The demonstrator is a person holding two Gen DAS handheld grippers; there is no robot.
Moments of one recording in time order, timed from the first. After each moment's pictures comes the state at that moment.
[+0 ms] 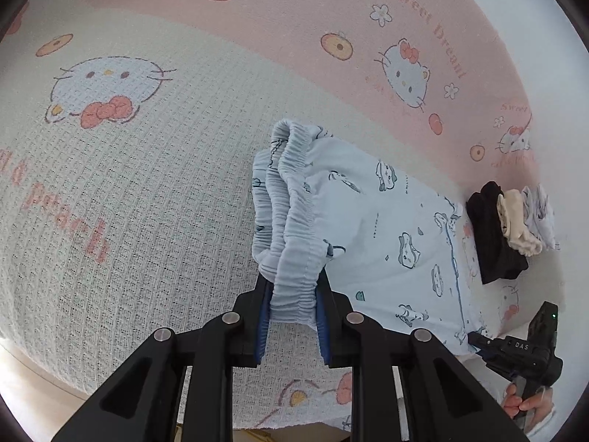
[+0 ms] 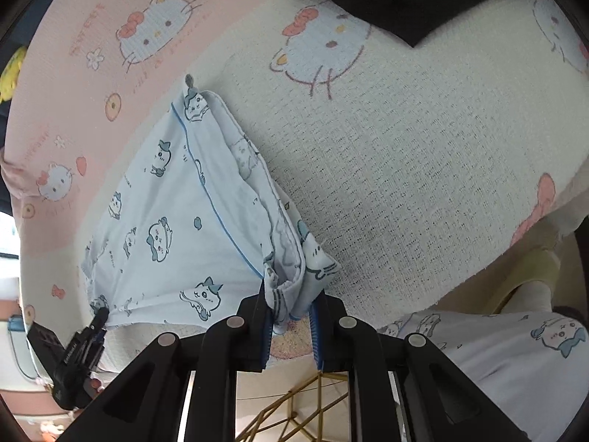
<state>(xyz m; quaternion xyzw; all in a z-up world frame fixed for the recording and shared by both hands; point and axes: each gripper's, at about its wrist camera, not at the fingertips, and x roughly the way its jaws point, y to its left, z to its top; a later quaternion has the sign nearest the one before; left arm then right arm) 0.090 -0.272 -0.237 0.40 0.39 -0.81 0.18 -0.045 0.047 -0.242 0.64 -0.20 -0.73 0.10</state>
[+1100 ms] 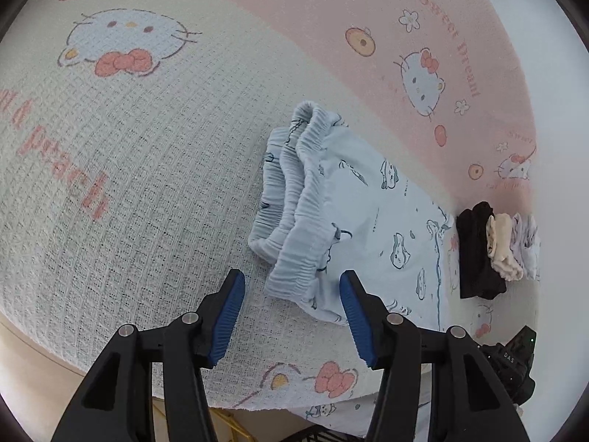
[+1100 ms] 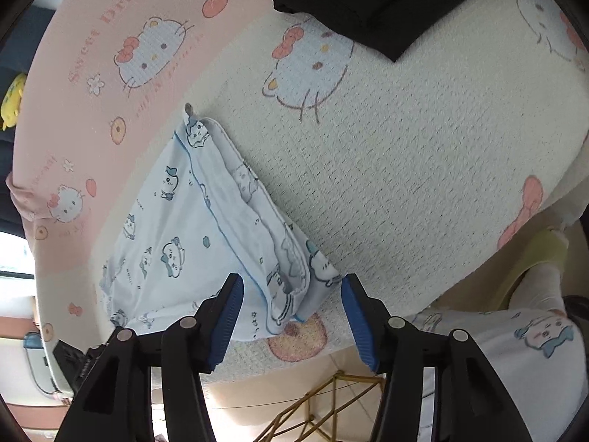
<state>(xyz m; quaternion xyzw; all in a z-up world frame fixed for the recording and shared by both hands) 0.101 -0.281 -0.243 0.40 0.47 -0.77 0.17 -0.052 0.064 -0.239 0.63 -0.23 -0.74 0.11</state>
